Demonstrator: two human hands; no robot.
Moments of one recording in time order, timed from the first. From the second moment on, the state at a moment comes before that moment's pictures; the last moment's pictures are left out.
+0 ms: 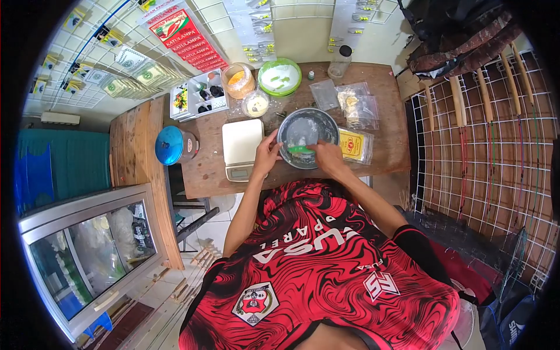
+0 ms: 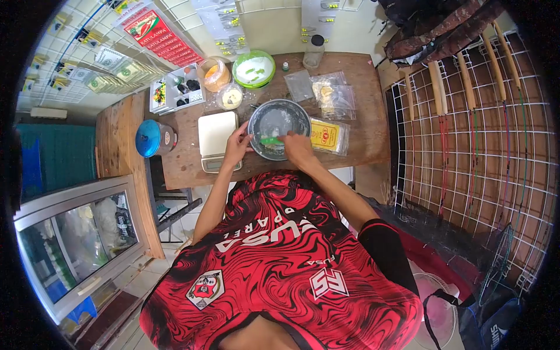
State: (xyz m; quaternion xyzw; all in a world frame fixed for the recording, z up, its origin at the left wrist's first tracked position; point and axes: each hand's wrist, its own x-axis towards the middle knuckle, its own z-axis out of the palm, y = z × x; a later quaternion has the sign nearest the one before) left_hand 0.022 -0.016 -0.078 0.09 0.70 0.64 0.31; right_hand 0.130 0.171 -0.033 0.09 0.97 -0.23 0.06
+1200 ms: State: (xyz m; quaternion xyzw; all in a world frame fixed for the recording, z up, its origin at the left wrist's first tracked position) left_hand 0.026 -0.010 -0.069 0.13 0.73 0.61 0.26; right_hand 0.118 0.197 -0.039 0.11 0.99 -0.03 0.11
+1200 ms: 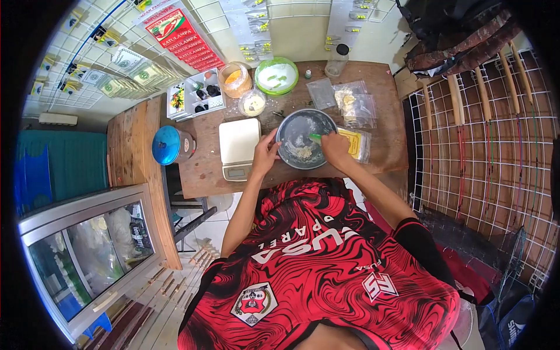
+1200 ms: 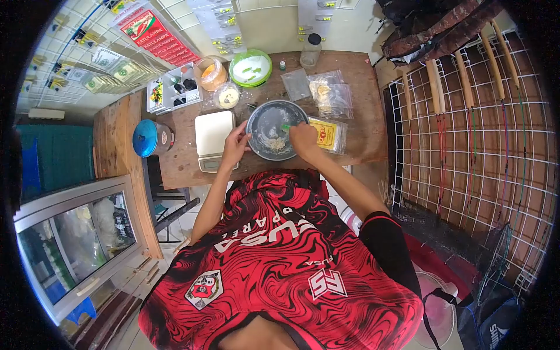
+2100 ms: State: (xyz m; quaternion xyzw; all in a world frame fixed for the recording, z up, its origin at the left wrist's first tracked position) left_hand 0.027 -0.013 -0.083 0.06 0.68 0.66 0.31; right_hand 0.116 0.179 -0.041 0.16 0.95 -0.27 0.02
